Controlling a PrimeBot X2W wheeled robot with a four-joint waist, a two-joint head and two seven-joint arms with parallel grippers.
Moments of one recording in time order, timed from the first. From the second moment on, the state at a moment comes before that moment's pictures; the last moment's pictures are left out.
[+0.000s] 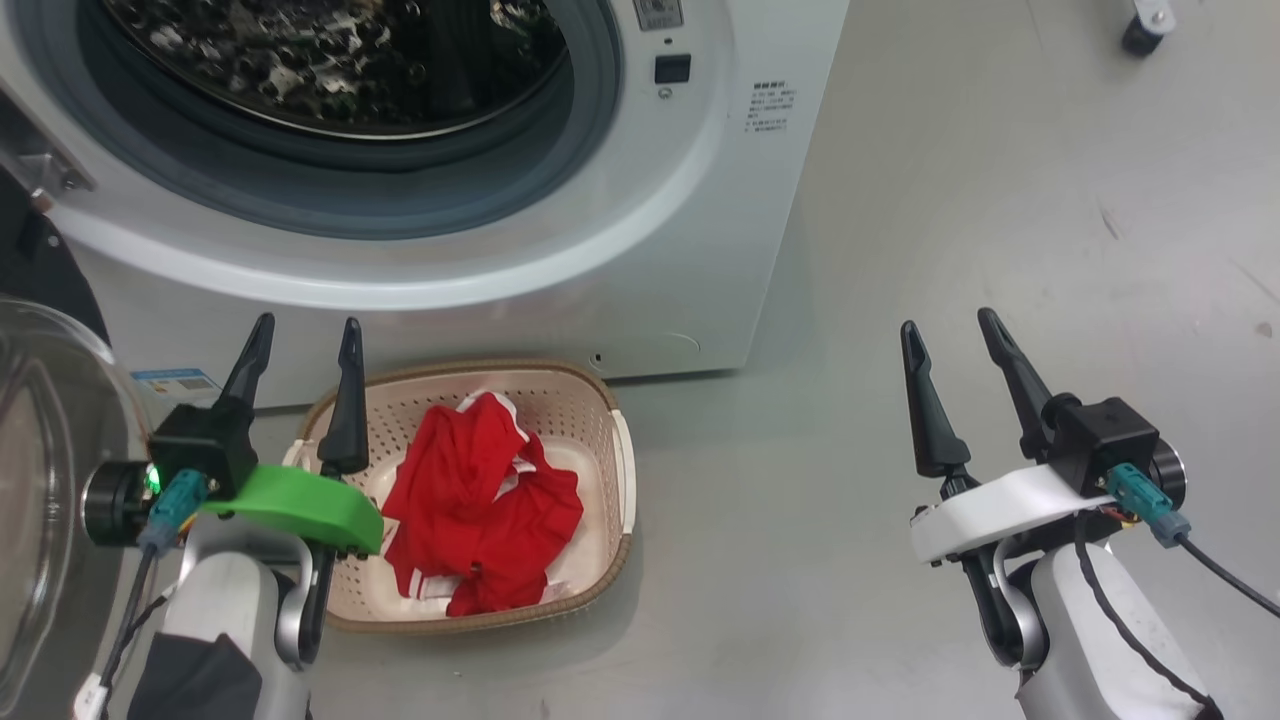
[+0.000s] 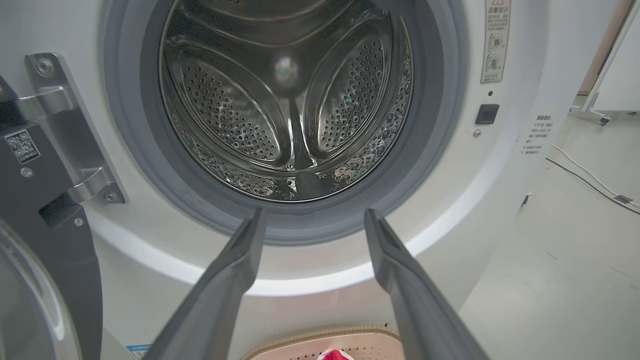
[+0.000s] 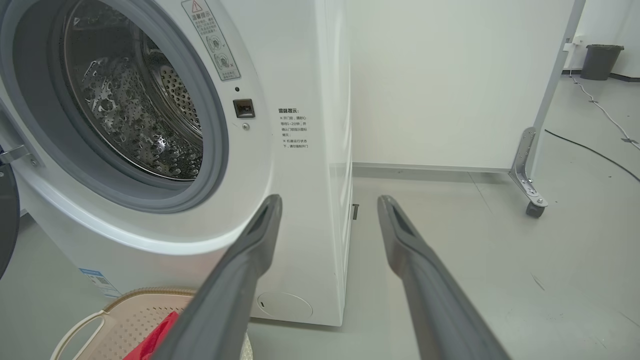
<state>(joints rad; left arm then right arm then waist) -0.35 0.06 -0.11 0.40 -0.25 -0.04 -0.25 -0.22 -0.07 0.22 0.24 0.28 0.01 -0.26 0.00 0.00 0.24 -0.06</state>
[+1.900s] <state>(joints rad) -0.03 0.06 -0.13 0.04 -0.24 0.03 -0.15 -0.12 -0.06 0.19 0.23 0.27 0.01 -0.26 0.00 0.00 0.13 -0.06</state>
